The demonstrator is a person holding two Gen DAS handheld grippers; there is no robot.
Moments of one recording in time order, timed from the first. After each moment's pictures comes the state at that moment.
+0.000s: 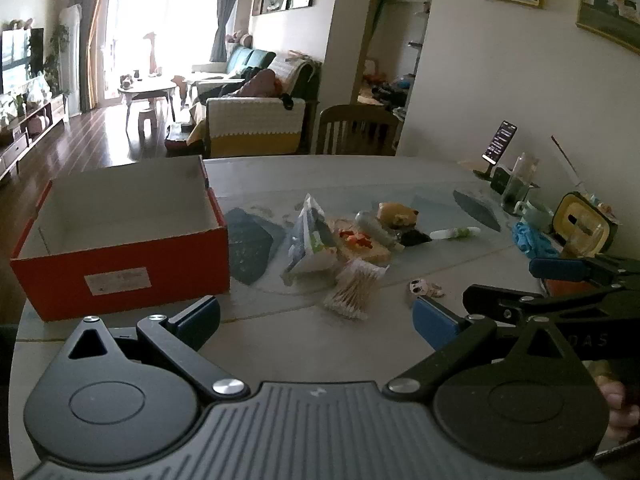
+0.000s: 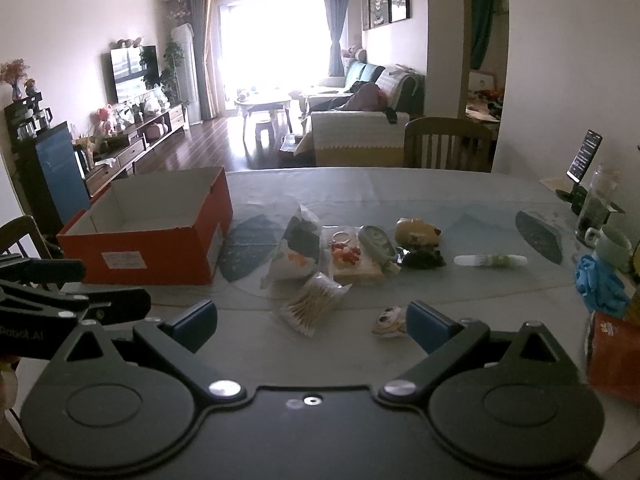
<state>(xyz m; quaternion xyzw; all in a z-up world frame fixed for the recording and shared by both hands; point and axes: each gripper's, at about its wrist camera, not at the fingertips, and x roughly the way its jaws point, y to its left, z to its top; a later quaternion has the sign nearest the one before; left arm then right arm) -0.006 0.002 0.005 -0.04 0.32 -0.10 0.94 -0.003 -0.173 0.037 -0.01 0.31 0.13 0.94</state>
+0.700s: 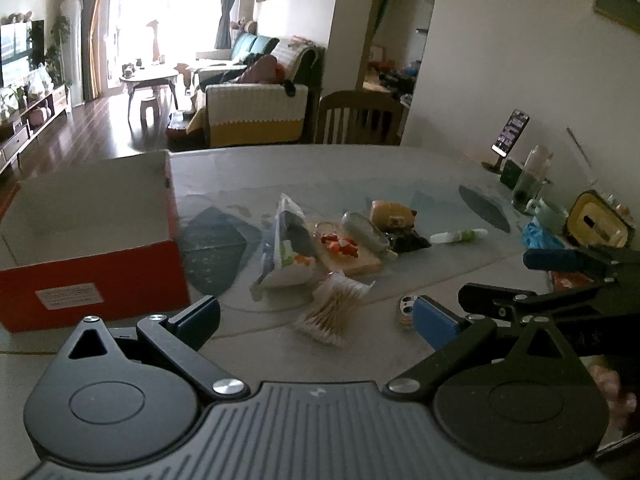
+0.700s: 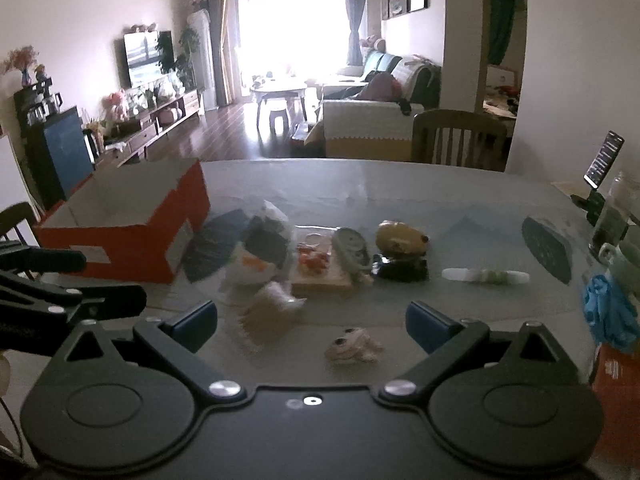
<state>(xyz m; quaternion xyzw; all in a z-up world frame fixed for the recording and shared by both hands) 0.056 -0.055 -0.013 -0.04 0.34 -0.09 0.93 0.067 -0.231 0.012 -0.04 0.33 0.17 0.93</state>
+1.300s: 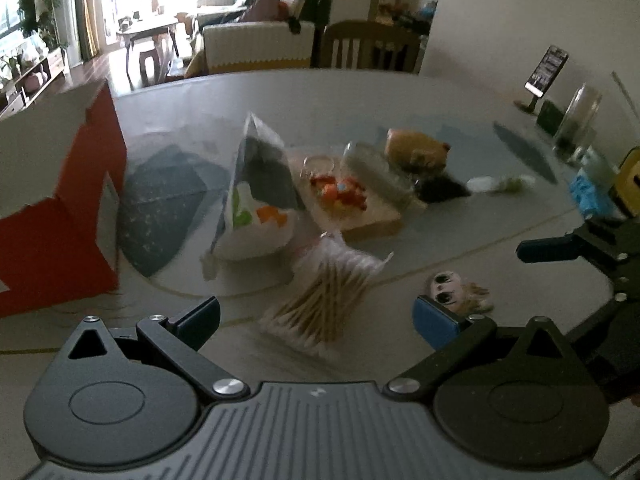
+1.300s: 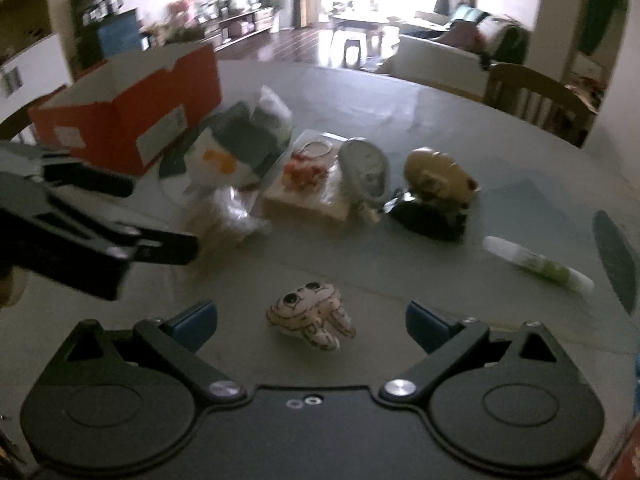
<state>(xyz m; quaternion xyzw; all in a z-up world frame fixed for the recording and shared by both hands) 0.148 -0.102 -0.104 -0.02 0.43 -0.07 0.90 0.142 -0.245 -0.076 -0.14 0.41 0.28 0.86</state>
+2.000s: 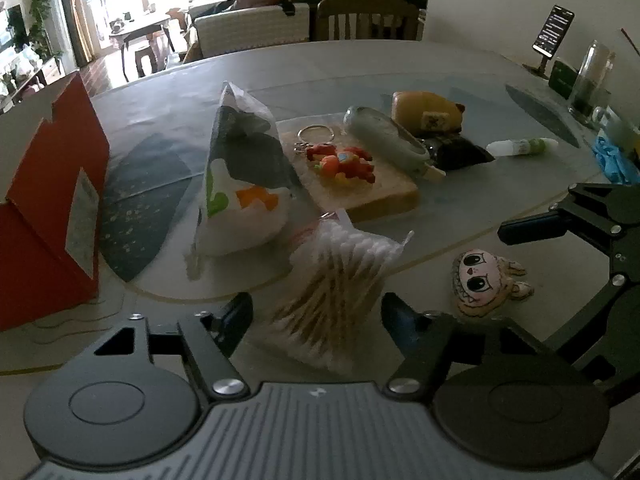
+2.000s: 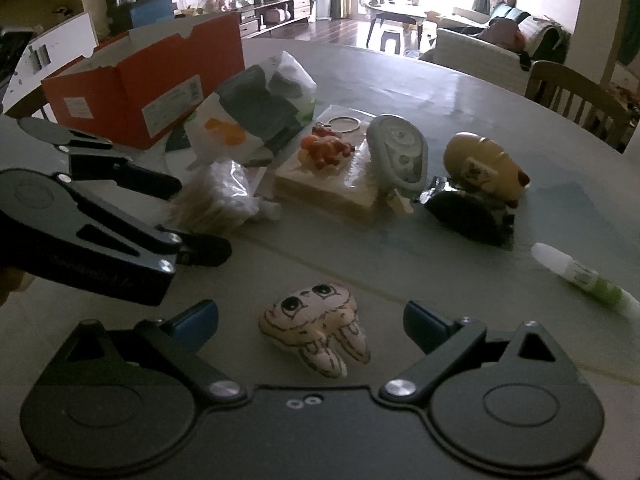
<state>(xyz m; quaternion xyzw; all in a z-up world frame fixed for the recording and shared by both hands) 0.168 -0.115 -0.131 0.03 0.45 -0.07 0.89 0.170 -0.238 -0.107 -0.15 0.42 0.33 0.83</state>
